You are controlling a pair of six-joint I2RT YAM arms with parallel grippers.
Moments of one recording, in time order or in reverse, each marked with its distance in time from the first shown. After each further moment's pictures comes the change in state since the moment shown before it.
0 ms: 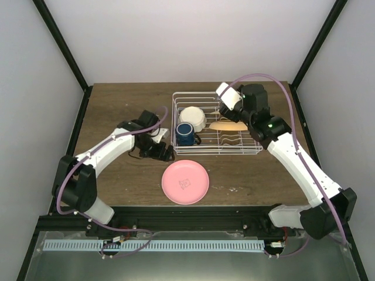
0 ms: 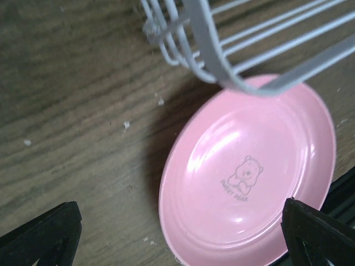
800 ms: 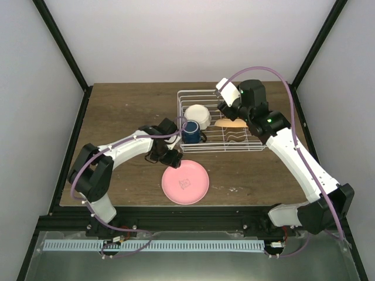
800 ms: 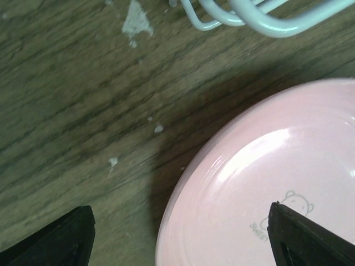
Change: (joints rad) left arm -0.173 0.156 -0.008 0.062 -0.199 -0.034; right arm 0.000 0.058 0.092 -0.089 -0.059 0.173
